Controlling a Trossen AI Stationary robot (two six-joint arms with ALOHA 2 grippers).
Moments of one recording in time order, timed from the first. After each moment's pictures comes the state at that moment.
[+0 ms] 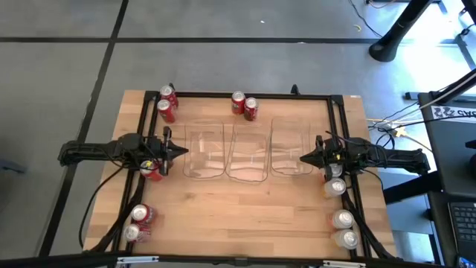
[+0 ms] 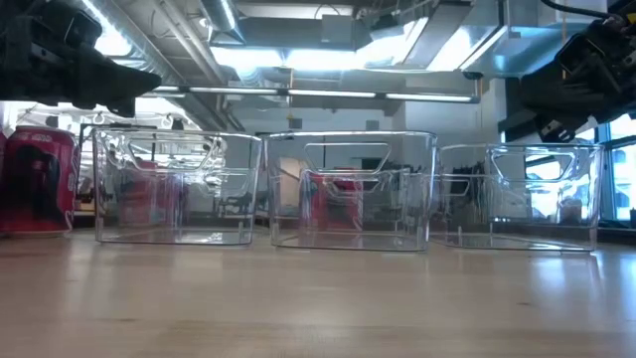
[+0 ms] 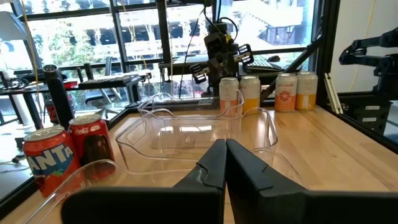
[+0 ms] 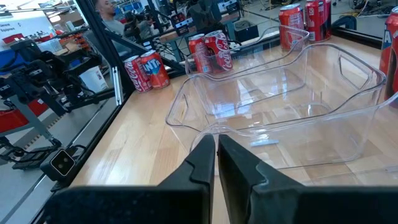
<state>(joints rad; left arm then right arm) 0.00 0.01 0.01 0.02 -0.08 0.09 0.00 0.00 0.10 -0.22 -0.10 0.31</state>
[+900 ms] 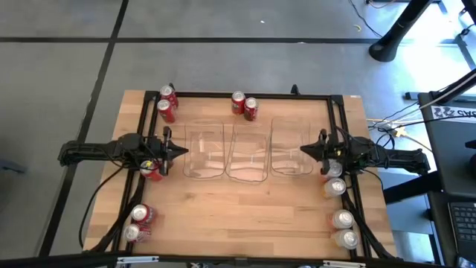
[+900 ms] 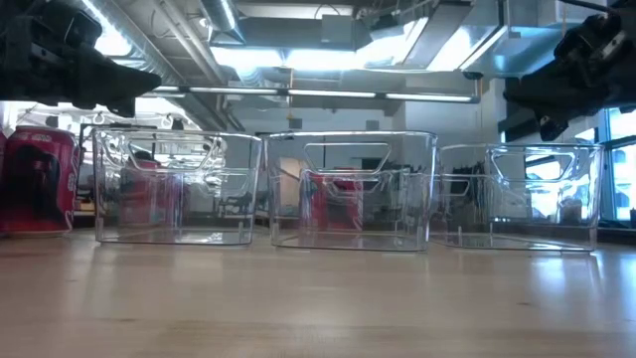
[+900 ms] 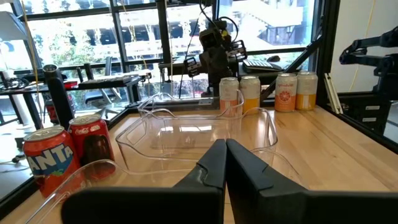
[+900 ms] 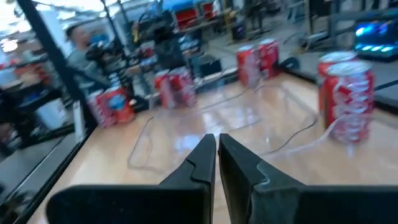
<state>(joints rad) 0.00 0.01 0.01 0.02 -0.08 0.09 0.00 0.00 0.10 -0.12 0.12 0.28</state>
